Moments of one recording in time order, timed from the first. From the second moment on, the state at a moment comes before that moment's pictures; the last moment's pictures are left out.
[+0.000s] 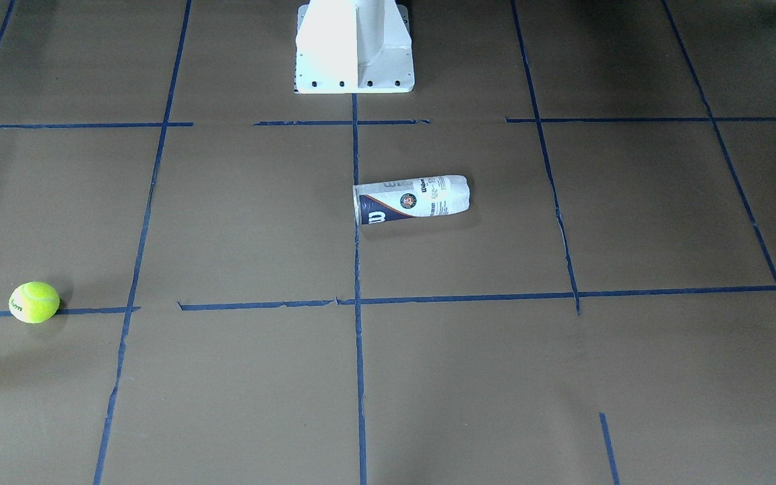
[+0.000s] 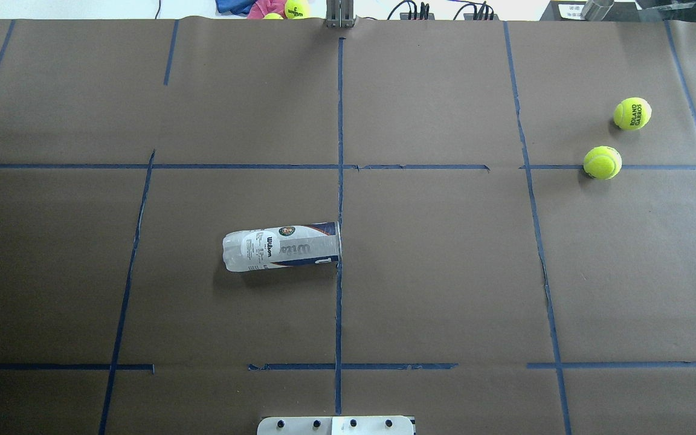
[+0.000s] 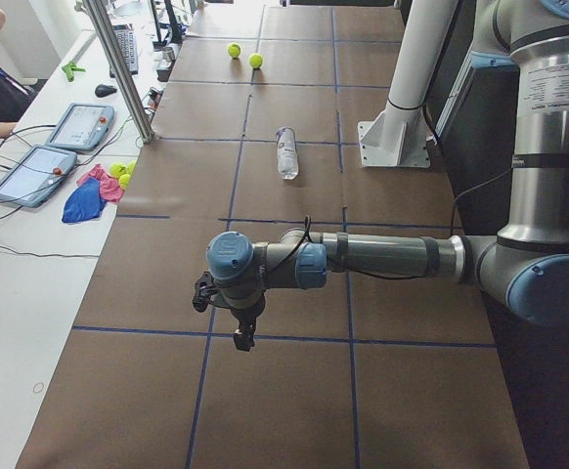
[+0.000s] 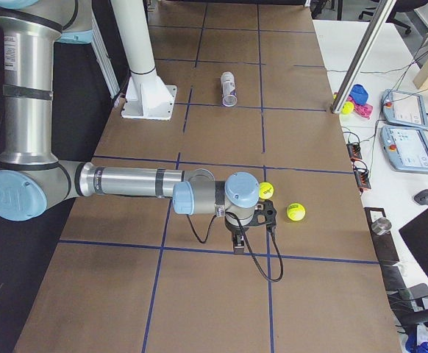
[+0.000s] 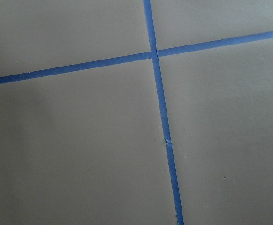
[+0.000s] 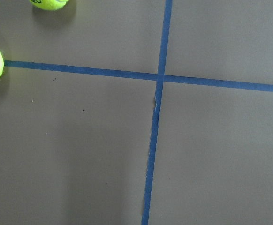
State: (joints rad) left arm -1.54 -1.52 -1.64 -1.50 -2.35 0.18; right arm 1.54 -1.66 1.66 -1.50 2.39 -0.03
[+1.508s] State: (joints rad) left arm -1.46 -1.78 -1.67 -1.76 -2.38 0.15; right arm 1.53 -1.57 1.64 -1.38 2.42 -0.01
